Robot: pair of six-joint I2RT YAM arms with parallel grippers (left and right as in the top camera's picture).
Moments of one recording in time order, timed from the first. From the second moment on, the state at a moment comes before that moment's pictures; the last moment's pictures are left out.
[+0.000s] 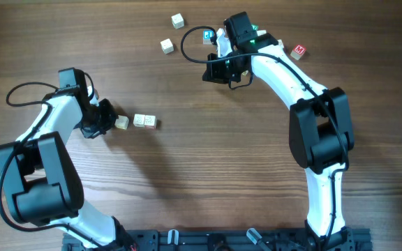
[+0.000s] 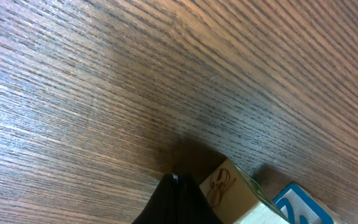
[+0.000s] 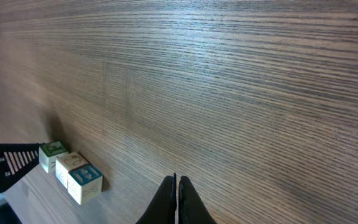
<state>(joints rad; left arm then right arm) 0.22 1.82 1.05 -0.66 0.17 -0.33 0.38 2.26 1.80 -0.72 -0.53 0.36</state>
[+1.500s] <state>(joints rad) 0.22 1.82 1.05 -0.61 0.35 -0.33 0.38 2.26 1.80 -0.71 -0.53 0.36</state>
